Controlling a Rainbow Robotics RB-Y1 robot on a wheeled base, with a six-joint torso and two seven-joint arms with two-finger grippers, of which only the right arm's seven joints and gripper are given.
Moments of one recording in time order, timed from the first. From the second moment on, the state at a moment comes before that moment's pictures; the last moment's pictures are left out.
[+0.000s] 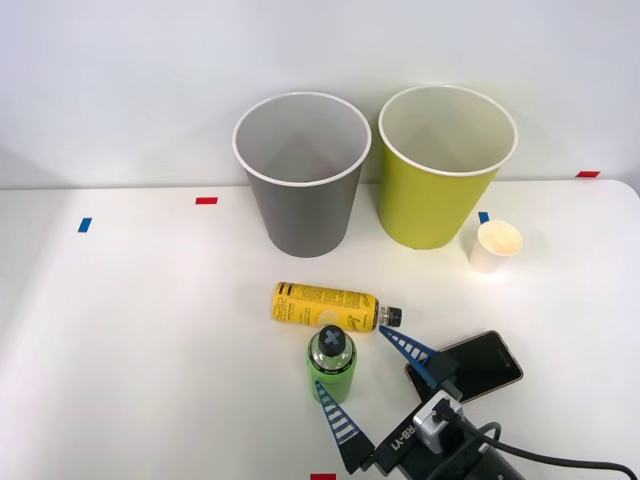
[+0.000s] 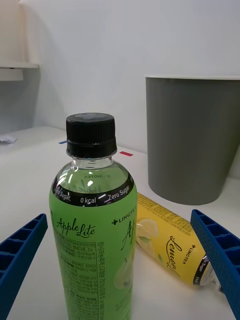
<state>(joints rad) 0.31 -0.63 0.76 -1.95 -0.40 -0.39 1.86</state>
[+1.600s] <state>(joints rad) 0.25 -0.55 0.76 -1.95 -0.40 -0.22 1.90</state>
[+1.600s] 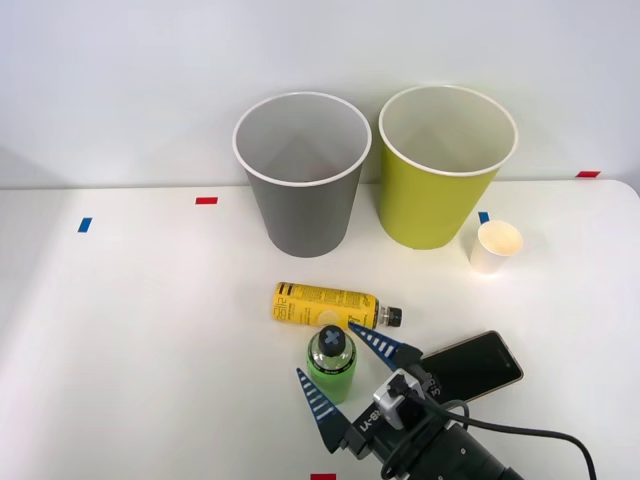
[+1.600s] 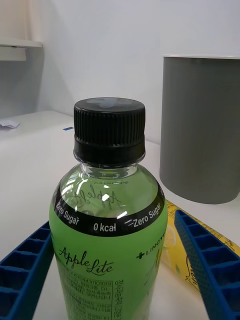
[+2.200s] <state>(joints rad) 0.25 -0.54 0.75 -1.95 -0.40 -0.23 1.89</state>
